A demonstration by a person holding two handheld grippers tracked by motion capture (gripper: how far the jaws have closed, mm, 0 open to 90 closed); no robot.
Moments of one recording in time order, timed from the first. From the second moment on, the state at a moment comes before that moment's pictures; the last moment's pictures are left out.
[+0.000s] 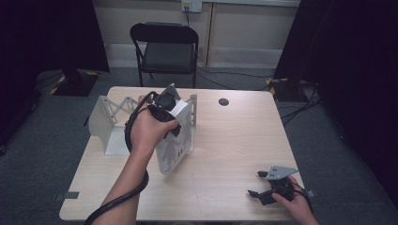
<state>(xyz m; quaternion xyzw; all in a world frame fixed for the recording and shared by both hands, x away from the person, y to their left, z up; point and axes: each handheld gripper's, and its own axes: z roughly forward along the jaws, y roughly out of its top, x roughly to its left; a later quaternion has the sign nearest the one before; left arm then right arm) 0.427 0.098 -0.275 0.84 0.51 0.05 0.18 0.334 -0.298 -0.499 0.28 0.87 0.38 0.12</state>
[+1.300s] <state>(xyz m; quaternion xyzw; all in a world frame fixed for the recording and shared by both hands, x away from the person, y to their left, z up) 0.456 0.098 -0.283 0.81 0.56 0.07 0.17 0.334 -0.298 -0.499 0.27 0.87 0.38 0.12</state>
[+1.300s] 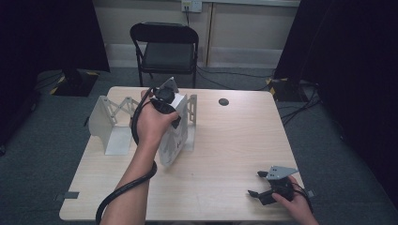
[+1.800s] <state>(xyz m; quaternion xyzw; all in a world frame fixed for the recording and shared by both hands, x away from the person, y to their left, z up) 0.465 0.092 -0.289 0.80 0.57 0.08 0.17 0.334 -0.298 -0.499 0.27 0.87 0.38 0.12</state>
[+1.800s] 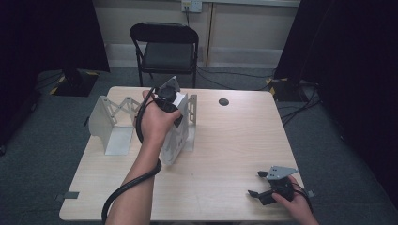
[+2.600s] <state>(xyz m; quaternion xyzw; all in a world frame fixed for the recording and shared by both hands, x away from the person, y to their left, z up) 0.480 0.088 -0.292 0.79 0.58 0.08 0.17 0.334 -0.298 -0.499 0.27 0.87 0.38 0.12</state>
